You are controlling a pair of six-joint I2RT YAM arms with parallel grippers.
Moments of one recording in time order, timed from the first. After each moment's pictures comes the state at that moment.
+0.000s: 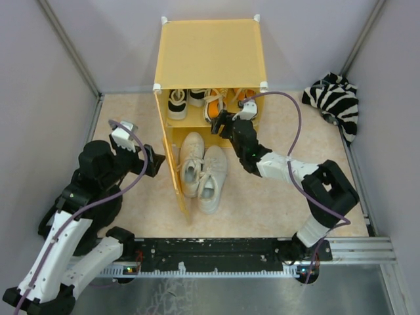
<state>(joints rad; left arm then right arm) -0.41 0.71 0.98 -0.57 0.09 -0.10 0.67 1.60 0.96 0.51 0.39 0.48</state>
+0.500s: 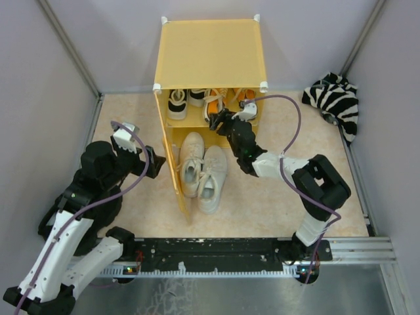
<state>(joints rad) -0.41 0.71 0.95 -0.57 0.09 -0.10 0.67 1.69 0.96 0.73 0.39 0.54</state>
